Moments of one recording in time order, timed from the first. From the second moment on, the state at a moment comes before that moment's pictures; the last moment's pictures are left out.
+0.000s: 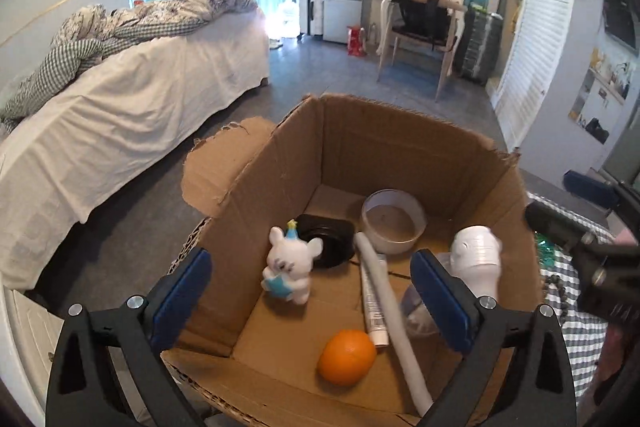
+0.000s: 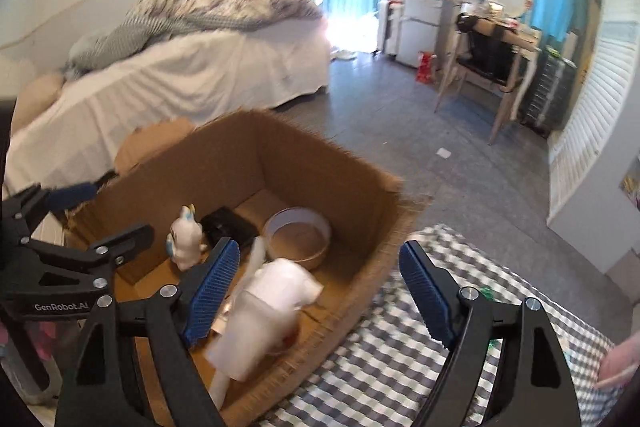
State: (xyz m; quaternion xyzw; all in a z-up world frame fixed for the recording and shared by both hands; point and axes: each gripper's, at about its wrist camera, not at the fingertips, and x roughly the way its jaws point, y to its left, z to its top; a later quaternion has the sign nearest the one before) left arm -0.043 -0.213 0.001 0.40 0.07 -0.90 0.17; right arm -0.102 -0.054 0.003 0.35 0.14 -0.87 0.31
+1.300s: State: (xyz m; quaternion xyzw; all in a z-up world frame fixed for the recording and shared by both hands) left arm -0.129 0.059 -0.092 0.48 0.03 -0.87 -0.06; right arm -0.198 0.197 -0.114 0.45 0.09 -0.88 0.12
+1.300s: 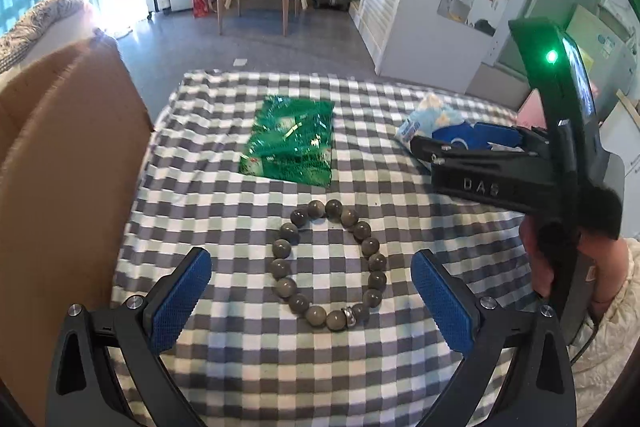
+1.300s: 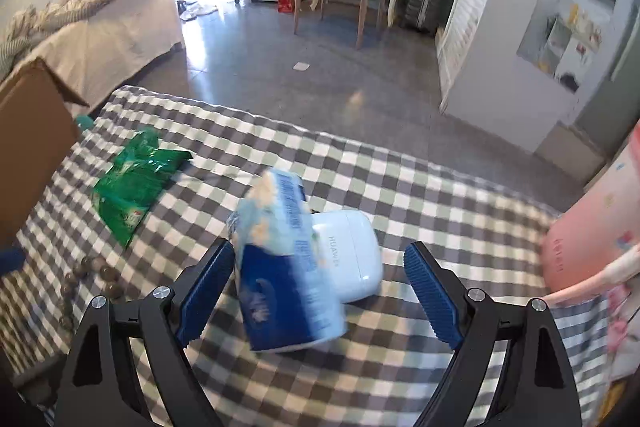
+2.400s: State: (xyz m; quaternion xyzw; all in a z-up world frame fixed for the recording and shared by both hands) left arm -0.120 0.095 -0.097 0.49 -0.06 -0.86 -0.13; right arm -0.173 0.239 -0.090 0.44 -0.03 -0.88 0.15
